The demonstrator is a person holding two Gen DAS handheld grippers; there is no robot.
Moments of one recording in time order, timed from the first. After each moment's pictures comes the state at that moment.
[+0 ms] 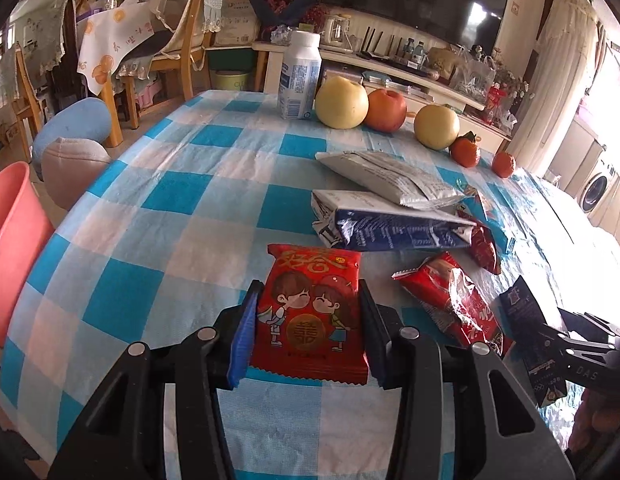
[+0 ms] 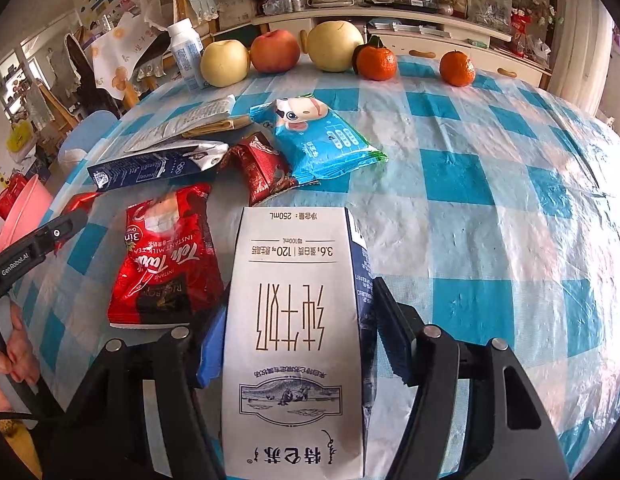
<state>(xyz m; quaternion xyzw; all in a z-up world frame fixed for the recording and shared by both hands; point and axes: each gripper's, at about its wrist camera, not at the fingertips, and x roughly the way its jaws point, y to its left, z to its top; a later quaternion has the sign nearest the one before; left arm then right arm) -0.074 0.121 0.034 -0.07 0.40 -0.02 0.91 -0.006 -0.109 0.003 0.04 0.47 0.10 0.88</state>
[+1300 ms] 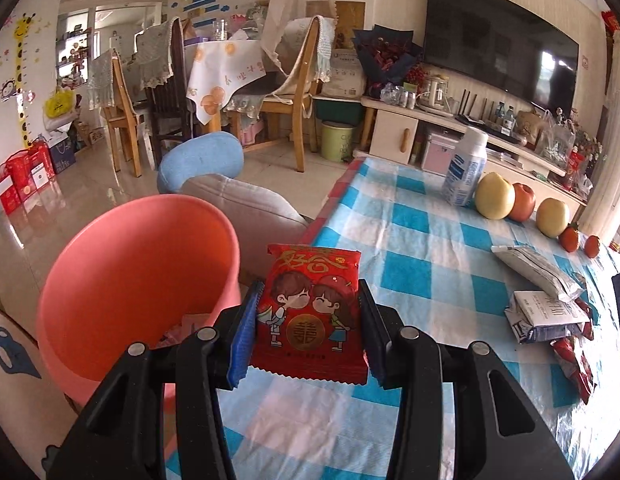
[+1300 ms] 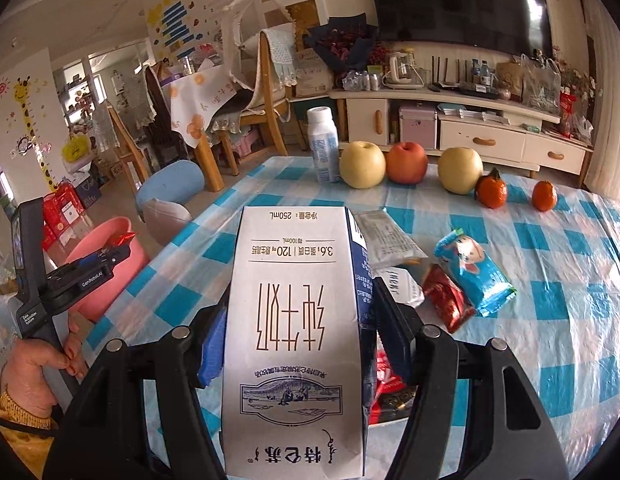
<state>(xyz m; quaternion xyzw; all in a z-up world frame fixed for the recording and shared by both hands) -0.099 0.287 0.071 -0.07 0.32 0.15 0.93 -0.021 0.030 0.098 0.03 0.33 0.19 0.92</state>
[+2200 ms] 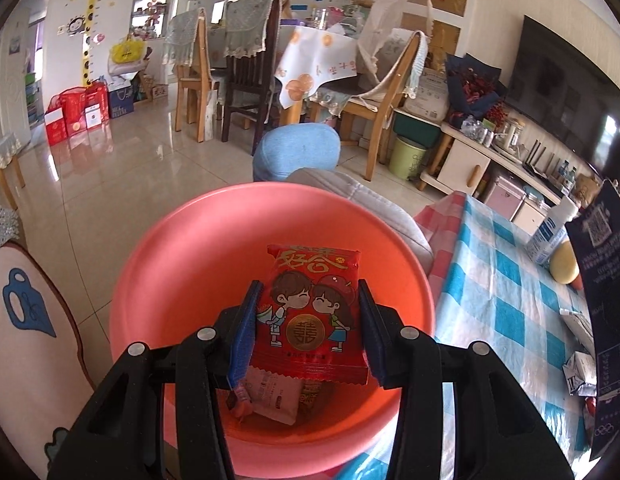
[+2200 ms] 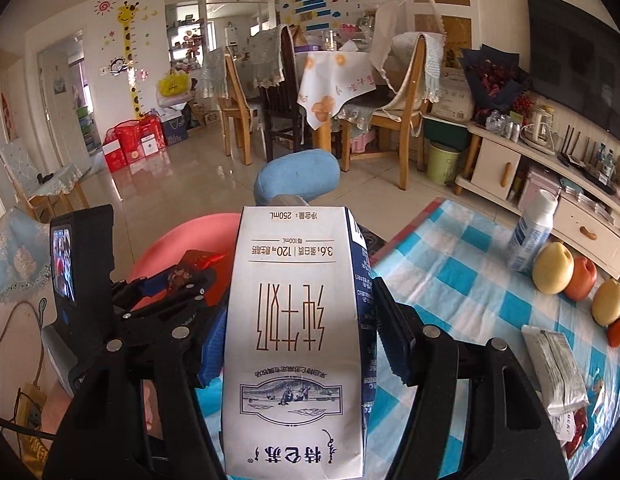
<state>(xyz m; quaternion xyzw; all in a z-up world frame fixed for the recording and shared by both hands) -0.132 0.410 0.063 -0.17 0.30 0.25 0.90 -0.003 0.274 0.131 -0.09 0.31 0.37 0.87</state>
